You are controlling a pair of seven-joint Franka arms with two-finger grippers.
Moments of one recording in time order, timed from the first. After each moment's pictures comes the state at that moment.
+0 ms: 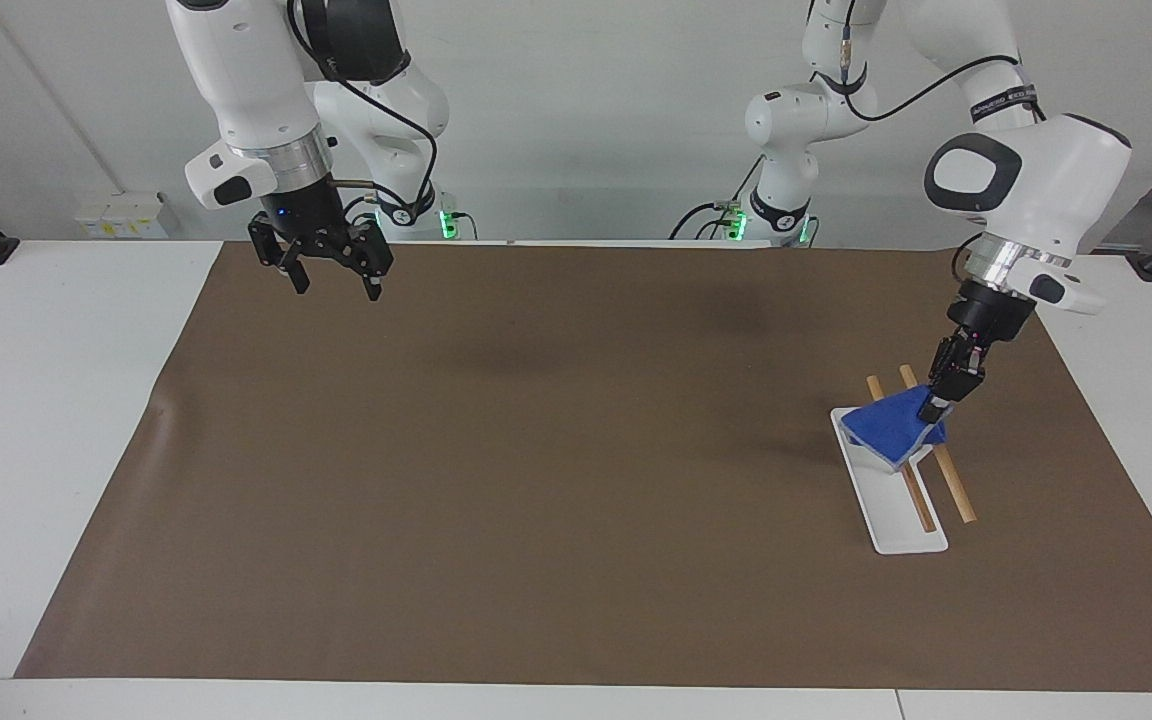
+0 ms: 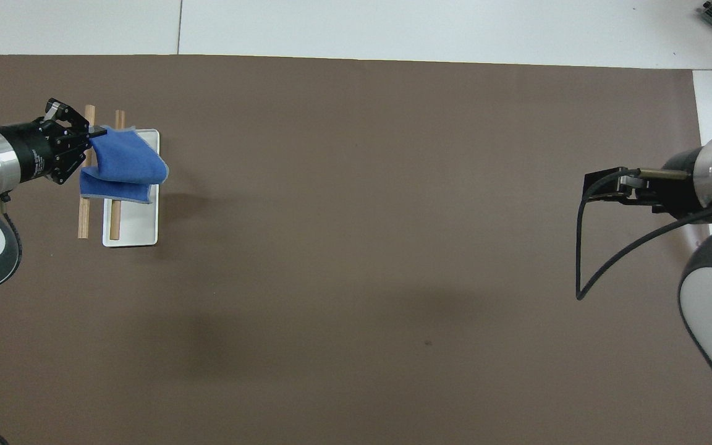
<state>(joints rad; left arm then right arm) 0.17 0.09 -0.21 -2.02 -0.49 2.64 -0.77 -0.13 -0.07 0.20 -1.69 0.00 1.73 0.24</state>
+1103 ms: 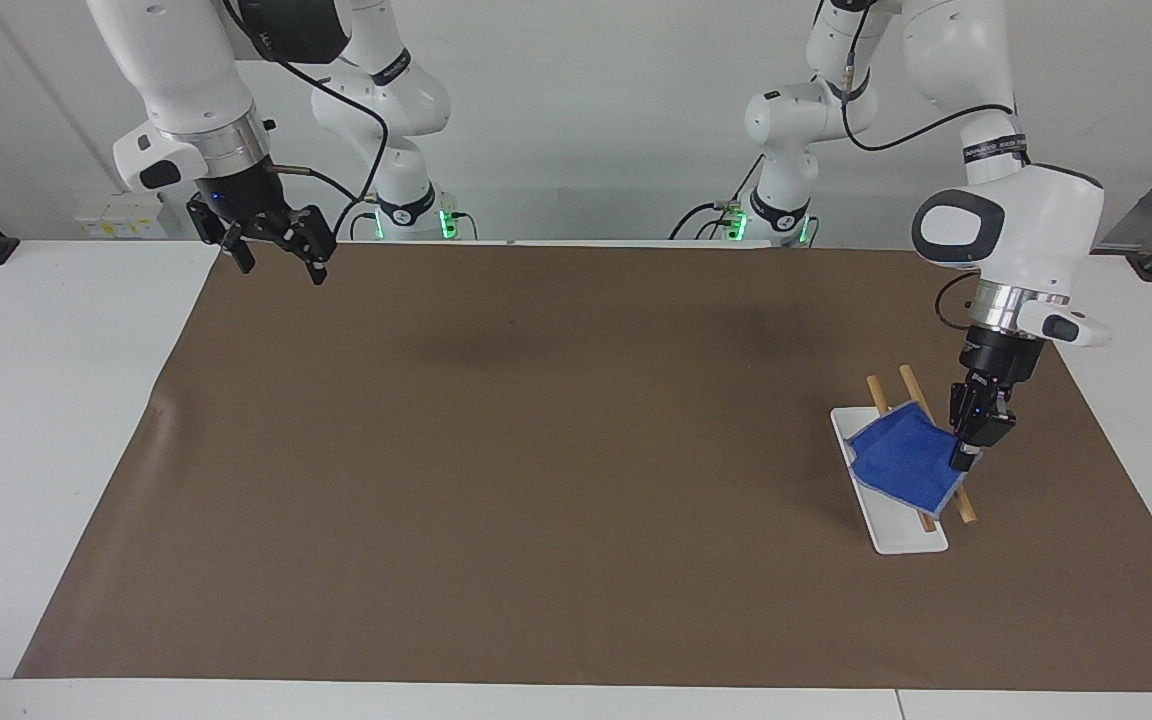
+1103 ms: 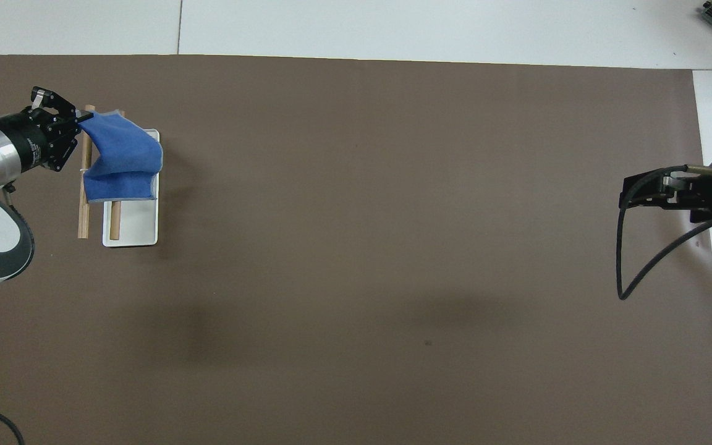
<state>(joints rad) 0.16 0.14 -0.19 -2.02 -0.54 2.80 -0.82 0.00 -0.05 0.02 -1.64 -0.01 1.62 0.23</state>
